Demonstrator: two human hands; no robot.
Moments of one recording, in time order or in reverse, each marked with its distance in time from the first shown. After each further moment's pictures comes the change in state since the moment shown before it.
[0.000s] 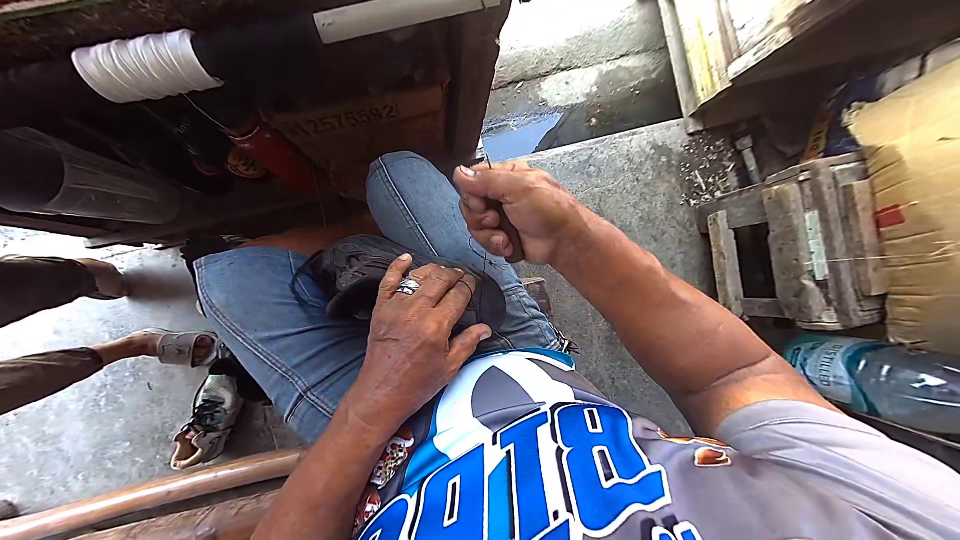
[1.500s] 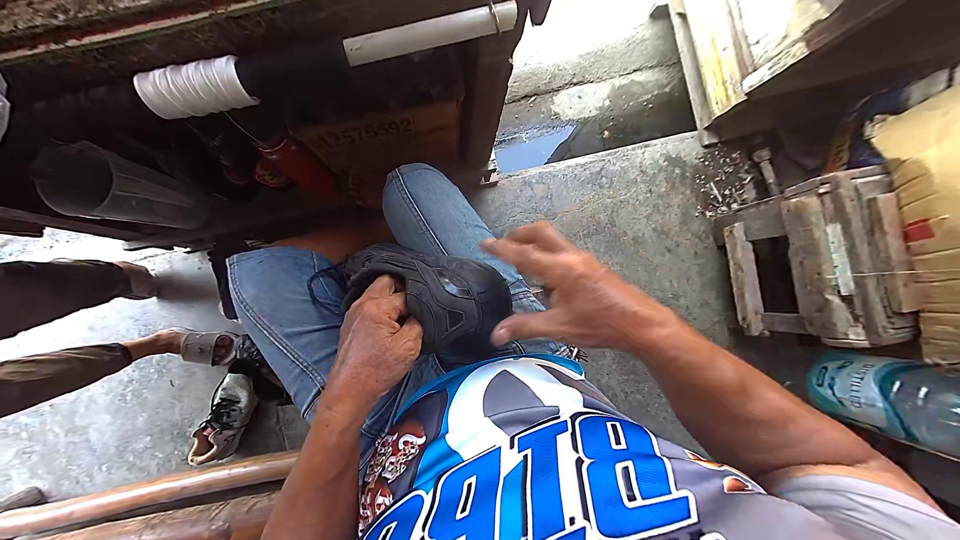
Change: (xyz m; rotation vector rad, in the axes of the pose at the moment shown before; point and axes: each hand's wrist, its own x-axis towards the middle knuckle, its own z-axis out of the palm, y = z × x) left_hand -0.019 -0.025 -0.020 -0.323 -0.003 -0.467; right_hand -0.086 0.034 0.002 -1.131 0.161 -0.346
